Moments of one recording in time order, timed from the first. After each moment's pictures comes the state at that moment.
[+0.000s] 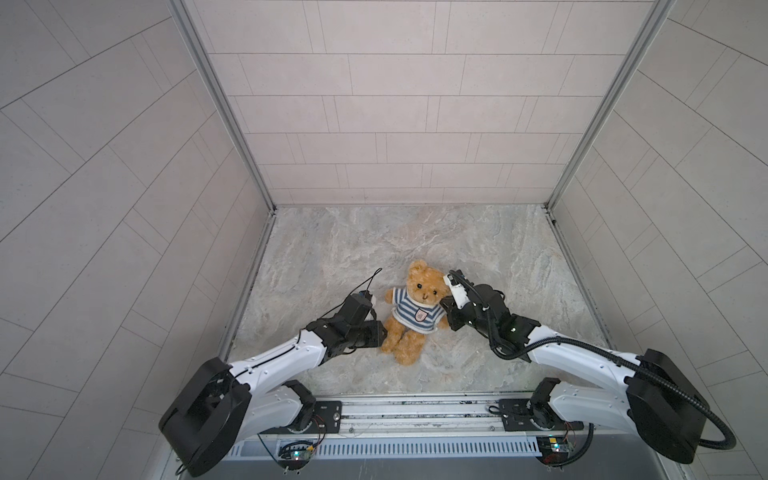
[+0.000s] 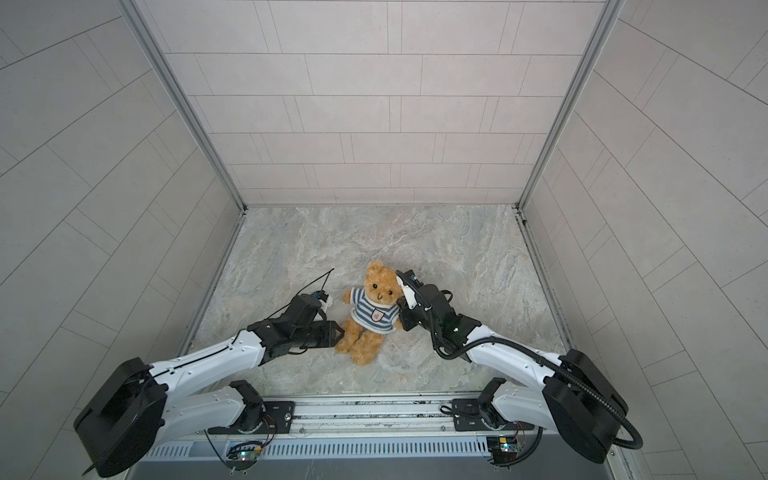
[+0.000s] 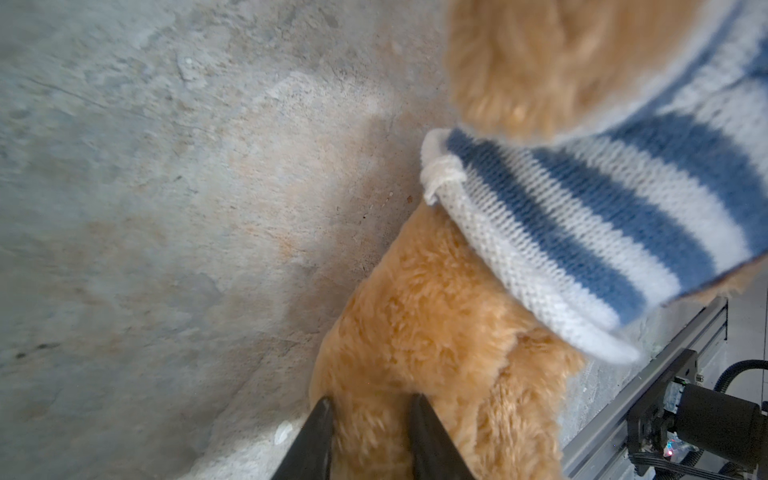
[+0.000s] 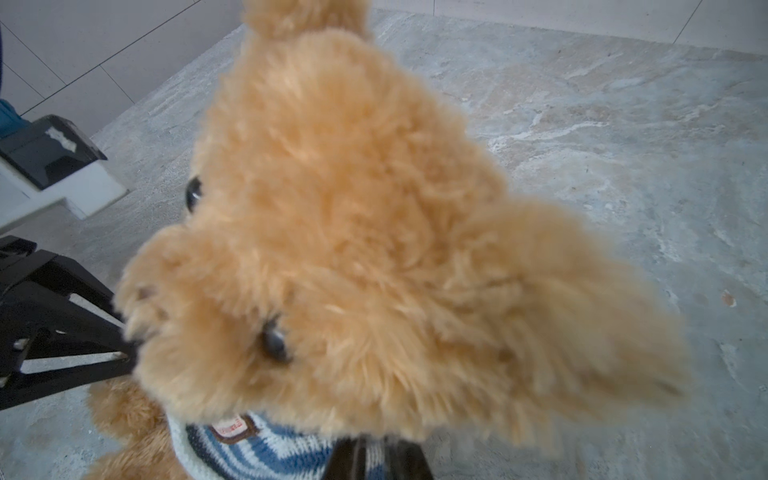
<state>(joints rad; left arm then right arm) -0.67 1.15 0.44 -0.24 0.21 -0.67 0.69 1.18 0.52 0.13 0.02 0.20</state>
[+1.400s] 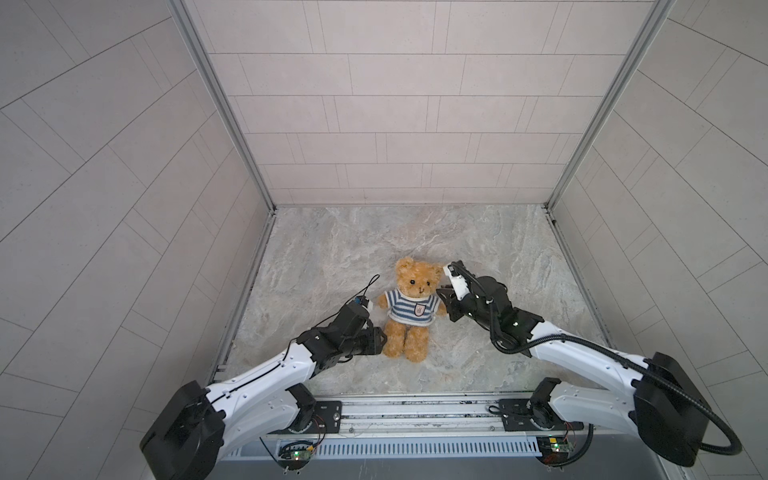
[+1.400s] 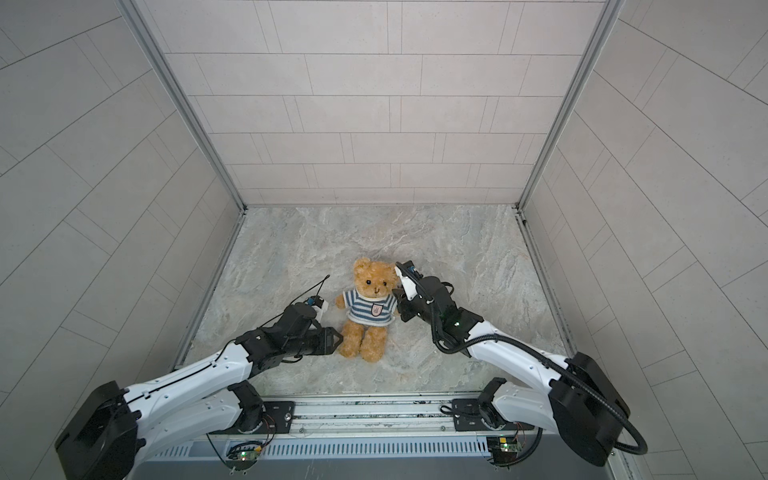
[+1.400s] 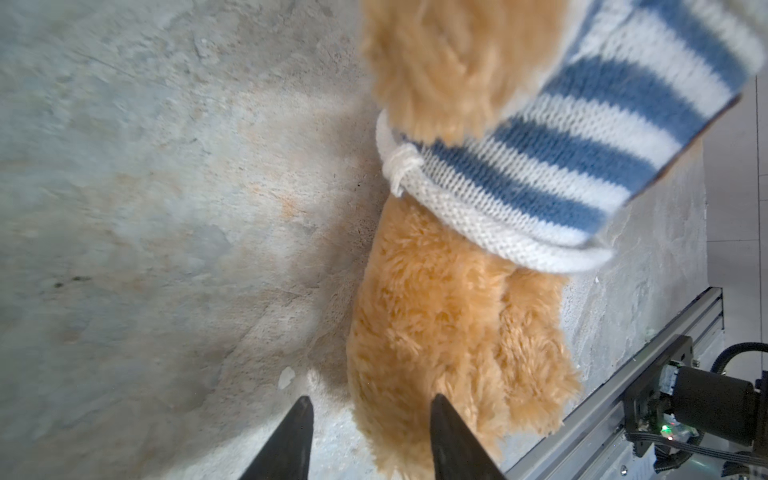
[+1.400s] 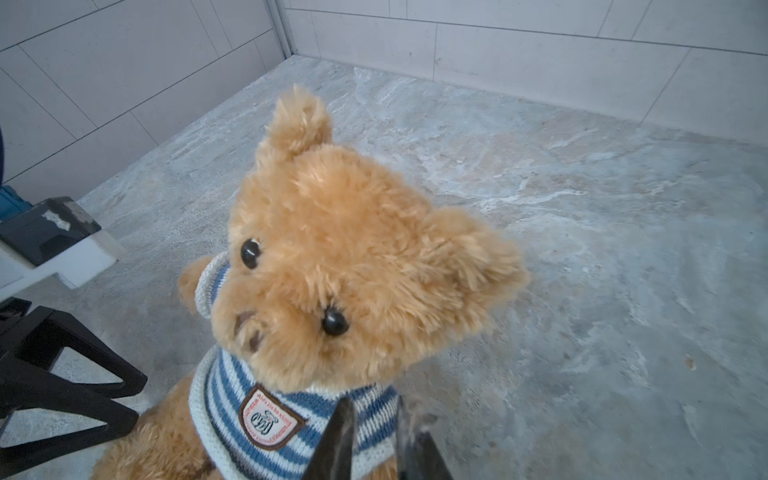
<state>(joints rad) -0.71 0.97 0.40 -0.33 0.14 -0.69 0.67 1.08 0.56 0.06 0.04 0.16</state>
